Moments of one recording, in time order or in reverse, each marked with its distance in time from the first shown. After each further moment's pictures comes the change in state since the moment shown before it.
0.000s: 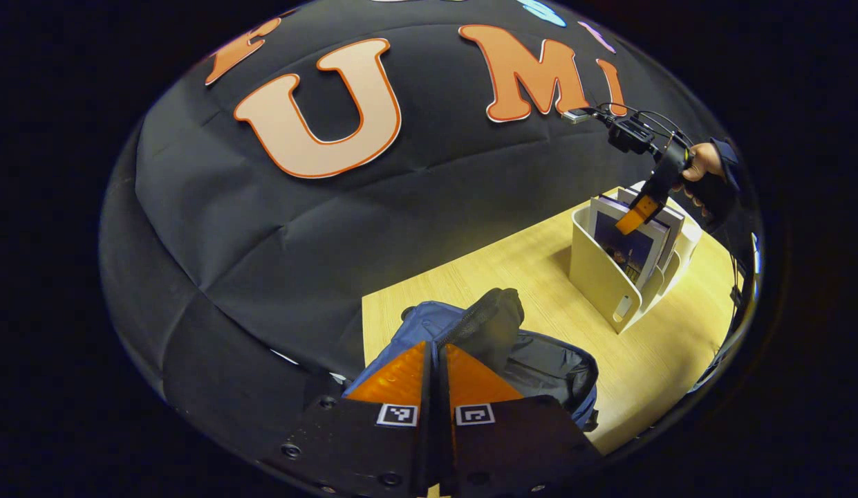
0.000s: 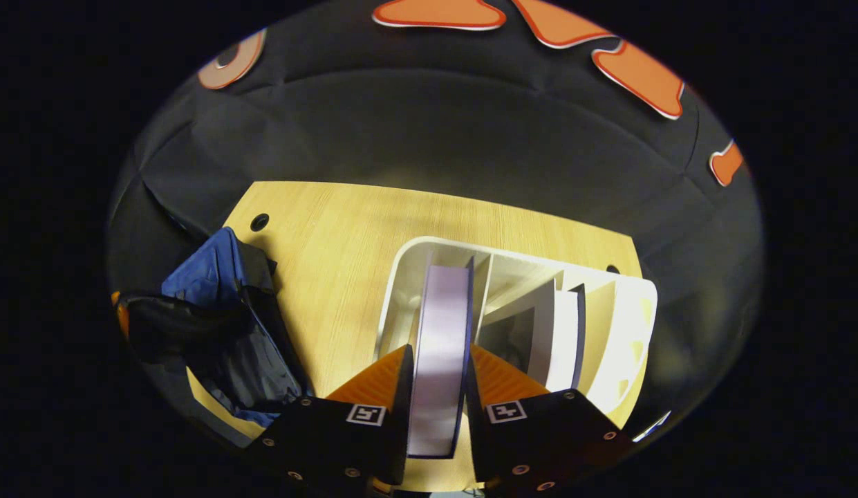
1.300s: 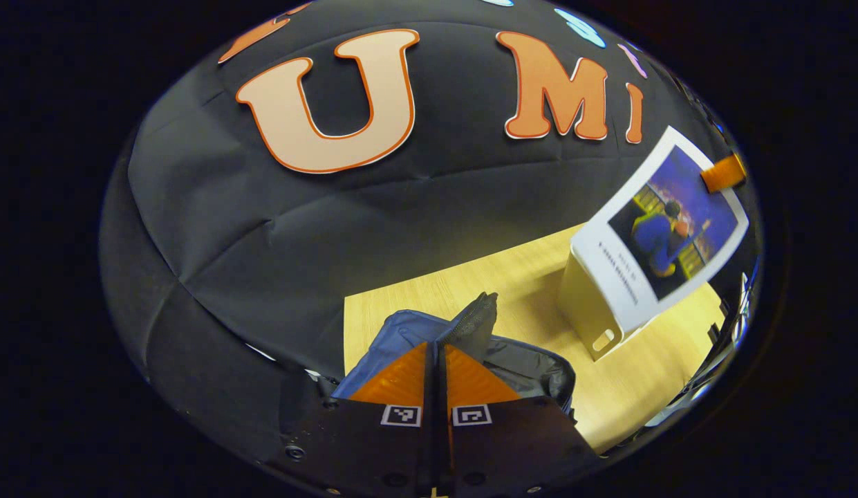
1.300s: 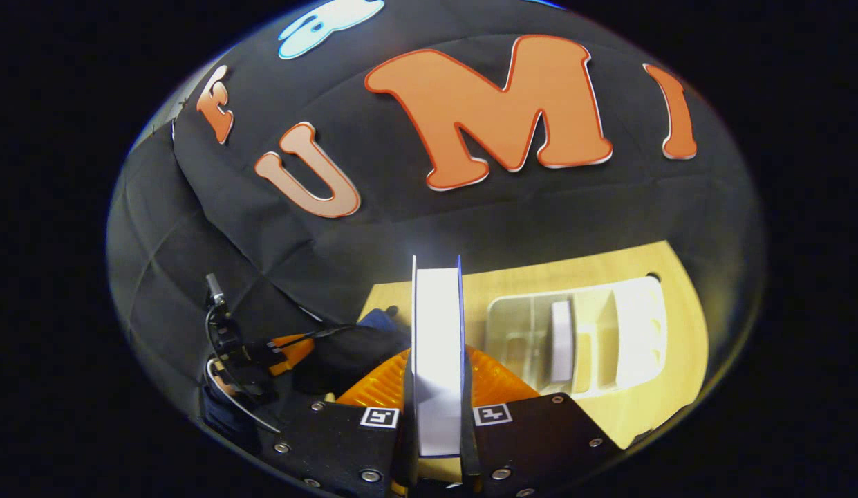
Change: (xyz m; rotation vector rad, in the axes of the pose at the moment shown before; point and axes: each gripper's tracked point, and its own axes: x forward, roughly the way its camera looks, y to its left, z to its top) left arm 0.016 0.001 0.042 -0.116 0.026 -0.084; right arm -0.222 0.037 0.004 0.229 -0.382 0.459
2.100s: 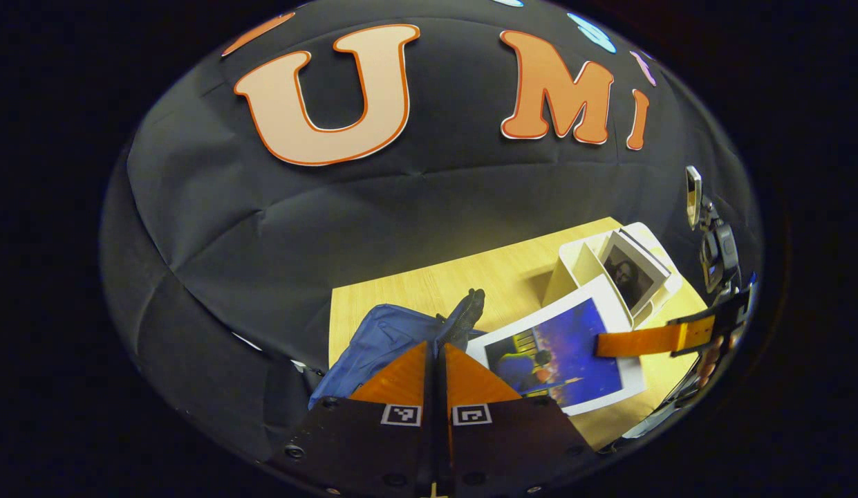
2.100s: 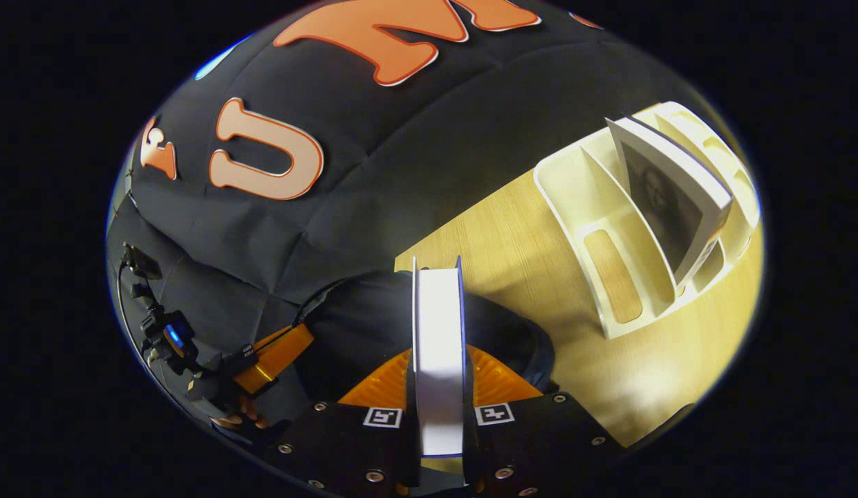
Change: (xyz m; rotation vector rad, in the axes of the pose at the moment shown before) left arm -0.001 -0.022 0.001 -0.043 0.020 -0.032; right arm 0.138 0.051 -0.137 0.402 0.063 0.074
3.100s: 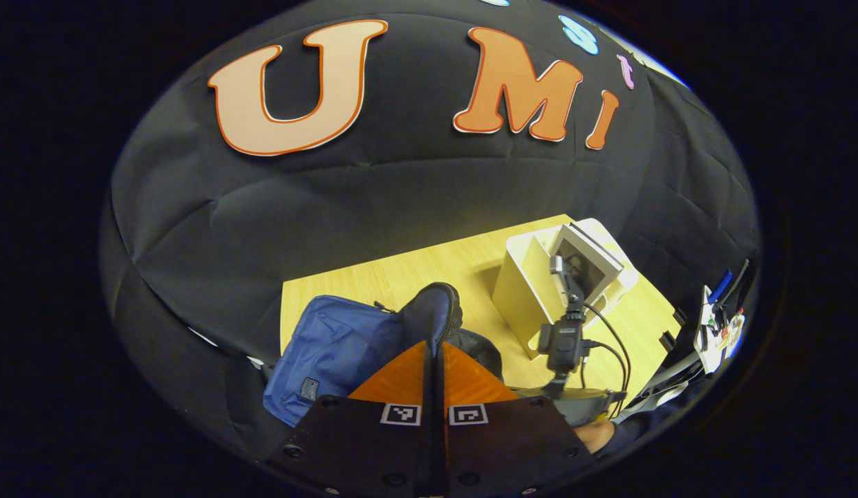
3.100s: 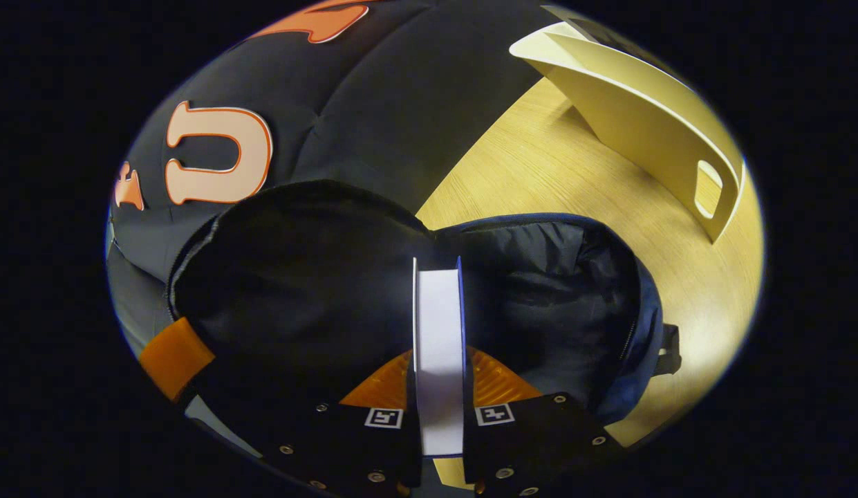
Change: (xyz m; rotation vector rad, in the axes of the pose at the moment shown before) left arm -0.004 -0.050 -0.014 -0.001 0.009 -0.184; right arm 0.137 0.023 -0.080 0.220 -0.006 0.047
